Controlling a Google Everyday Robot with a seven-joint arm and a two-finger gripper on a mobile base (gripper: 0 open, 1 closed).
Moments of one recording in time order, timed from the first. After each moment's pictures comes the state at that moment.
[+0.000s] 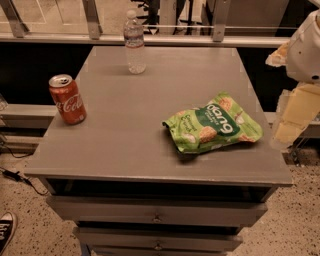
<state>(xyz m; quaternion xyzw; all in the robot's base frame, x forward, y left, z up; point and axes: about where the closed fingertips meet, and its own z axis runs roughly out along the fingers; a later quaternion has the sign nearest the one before) 0.438 -0.217 0.976 -0.60 0.78 -0.03 0.16</state>
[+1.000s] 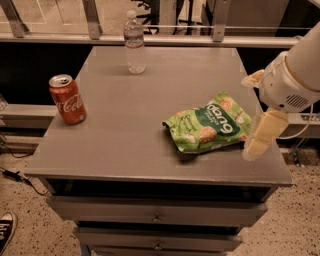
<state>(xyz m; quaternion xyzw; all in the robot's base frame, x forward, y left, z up) 0.466 -0.196 0.913 -0.62 0.76 0.02 0.21</state>
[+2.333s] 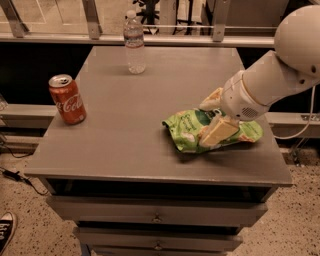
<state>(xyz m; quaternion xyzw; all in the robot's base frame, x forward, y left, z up) 0.506 -0.130 0.859 -0.64 0.72 0.09 0.26</state>
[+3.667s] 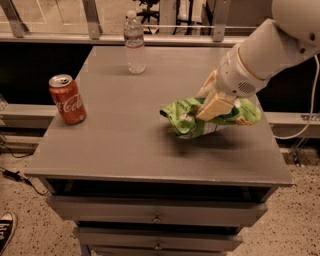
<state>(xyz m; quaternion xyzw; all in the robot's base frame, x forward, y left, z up) 0.526 -0.121 0.904 -0.65 0.71 0.07 0.27</state>
